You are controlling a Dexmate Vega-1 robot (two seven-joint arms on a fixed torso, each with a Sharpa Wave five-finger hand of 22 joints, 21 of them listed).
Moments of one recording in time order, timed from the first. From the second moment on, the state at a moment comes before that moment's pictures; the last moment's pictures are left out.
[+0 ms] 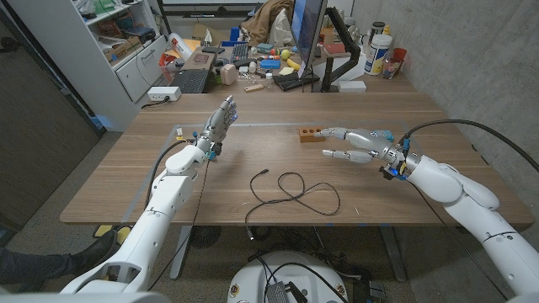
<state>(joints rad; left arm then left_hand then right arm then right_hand) 0.90 0.28 0.08 -1.44 -0.35 -0.03 -0.22 0.34 -0.05 0.26 0.11 0.35 -0.02 0.04 0.20 0.18 -0.01 -0.02 0.20 0.19 -0.06 0.00 0.19 0.19 -0.15 -0.02 0.40 0.17 -1.13 -0.59 0.02 -1.63 -0.53 0.88 0.20 0.28 -0.02 0.23 0.02 0.30 0.30 -0.08 0.21 0.19 0.35 -0.01 0.24 0.19 0.25 -0.04 0.20 0.18 0.29 -0.04 0.21 0.17</state>
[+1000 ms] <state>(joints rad) 0.87 0.29 0.09 -1.42 -0.34 -0.01 -0.24 0.34 -0.04 0.25 0.11 0.35 -0.02 0.04 0.20 0.18 -0.01 -0.02 0.20 0.19 -0.06 0.00 0.19 0.19 -0.15 -0.02 0.39 0.17 -1.11 -0.62 -0.02 -1.62 -0.57 0.92 0.23 0.33 0.00 0.25 0.00 0.31 0.30 -0.08 0.21 0.19 0.35 -0.01 0.24 0.19 0.25 -0.04 0.20 0.18 0.28 -0.04 0.20 0.17</state>
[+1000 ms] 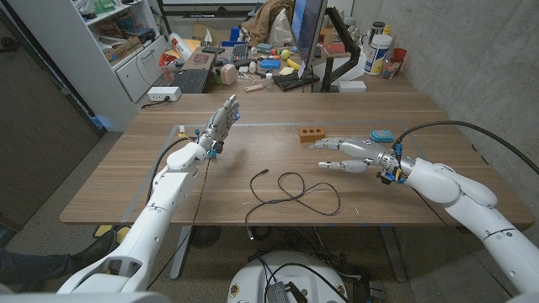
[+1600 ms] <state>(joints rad) 0.86 0.28 0.09 -1.41 -0.33 0.01 -0.25 0.35 -0.04 0.25 0.11 0.35 -0.02 0.04 0.20 0.18 -0.01 -0.02 0.20 0.19 -0.06 0.00 0.19 0.19 -0.15 -0.02 0.38 0.17 -1.06 -0.63 -0.07 -1.56 -0.59 0.96 0.24 0.34 0.02 0.26 -0.01 0.31 0.31 -0.08 0.21 0.19 0.35 -0.01 0.24 0.19 0.25 -0.04 0.19 0.18 0.28 -0.04 0.20 0.17</state>
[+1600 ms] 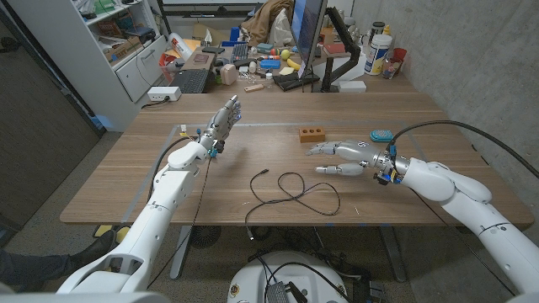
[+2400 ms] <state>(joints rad) 0.86 0.28 0.10 -1.43 -0.32 0.00 -0.23 0.34 -0.04 0.24 0.11 0.35 -0.02 0.04 0.20 0.18 -0.01 -0.02 0.20 0.19 -0.06 0.00 0.19 0.19 -0.14 -0.03 0.37 0.17 -1.01 -0.65 -0.13 -1.49 -0.57 1.02 0.26 0.39 0.03 0.28 -0.02 0.31 0.33 -0.09 0.21 0.19 0.36 -0.01 0.24 0.19 0.26 -0.04 0.19 0.18 0.28 -0.04 0.20 0.18</state>
